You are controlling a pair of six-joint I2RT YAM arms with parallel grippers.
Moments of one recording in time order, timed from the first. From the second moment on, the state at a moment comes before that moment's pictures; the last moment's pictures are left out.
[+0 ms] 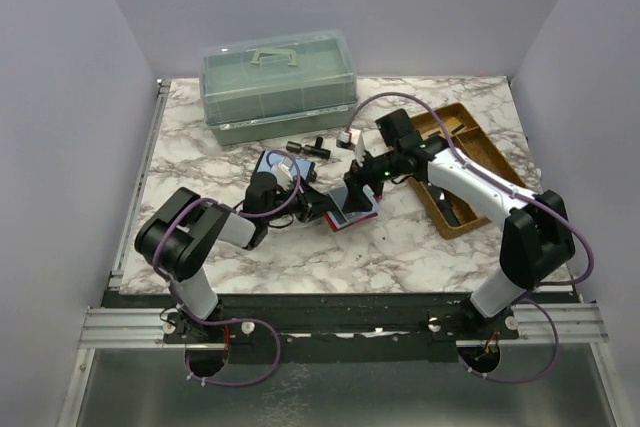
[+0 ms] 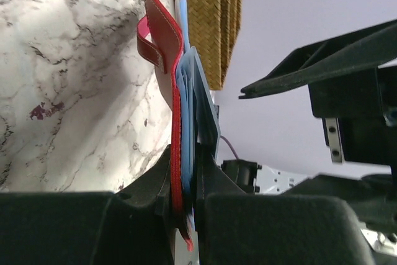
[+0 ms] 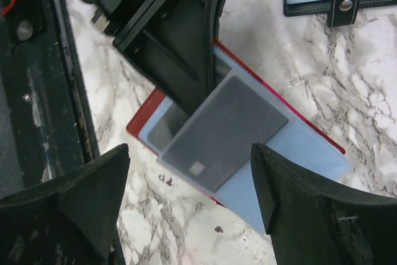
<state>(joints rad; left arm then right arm) -0.51 1.73 0.46 1.04 0.63 -1.34 0.53 1.60 1.23 -0.59 -0.77 -0.41</state>
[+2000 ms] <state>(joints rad) -0.55 1.61 0.58 0.49 0.48 -1.23 0.67 1.69 1.16 -0.48 -0.26 -0.21</state>
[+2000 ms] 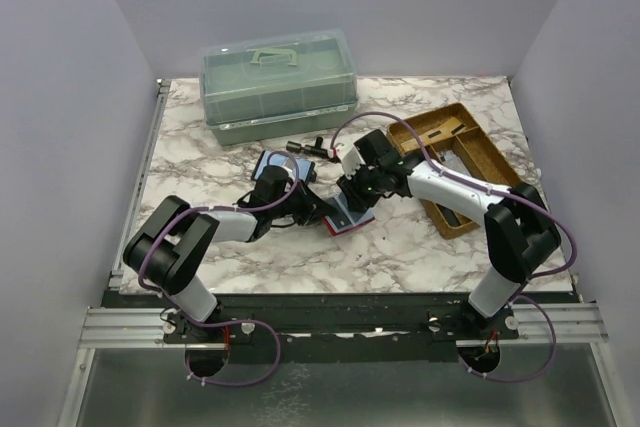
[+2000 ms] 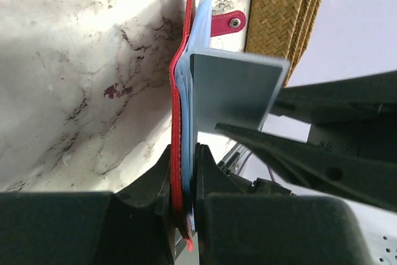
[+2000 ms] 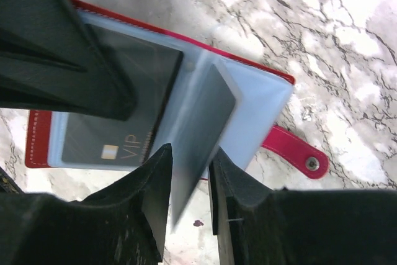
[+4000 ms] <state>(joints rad) -0.45 1.05 0.36 0.48 0.39 -1.10 0.33 1.77 0.97 -0.24 -1.14 0.19</state>
